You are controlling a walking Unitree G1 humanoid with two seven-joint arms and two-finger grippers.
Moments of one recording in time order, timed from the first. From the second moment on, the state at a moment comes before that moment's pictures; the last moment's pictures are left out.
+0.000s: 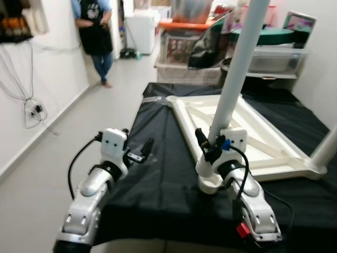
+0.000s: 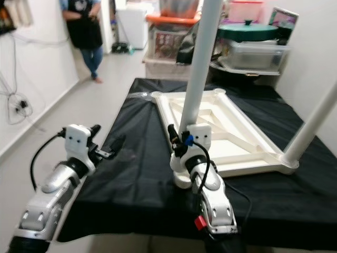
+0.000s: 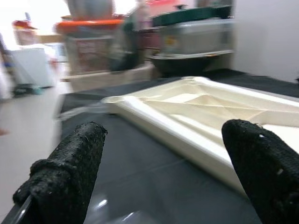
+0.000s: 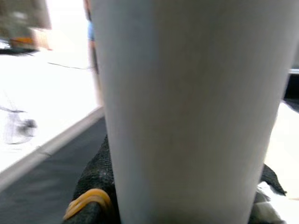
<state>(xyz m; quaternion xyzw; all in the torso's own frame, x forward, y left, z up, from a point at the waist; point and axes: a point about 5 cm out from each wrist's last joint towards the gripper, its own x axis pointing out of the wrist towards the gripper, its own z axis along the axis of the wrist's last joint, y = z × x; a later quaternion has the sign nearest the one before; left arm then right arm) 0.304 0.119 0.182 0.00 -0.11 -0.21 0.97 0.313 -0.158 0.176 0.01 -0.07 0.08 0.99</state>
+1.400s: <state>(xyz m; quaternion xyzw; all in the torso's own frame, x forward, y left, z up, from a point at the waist) 0.297 0.121 0.176 -0.01 -0.10 -0.23 0.97 0.315 -0.174 0.181 -0.01 -0.07 0.09 0.99</state>
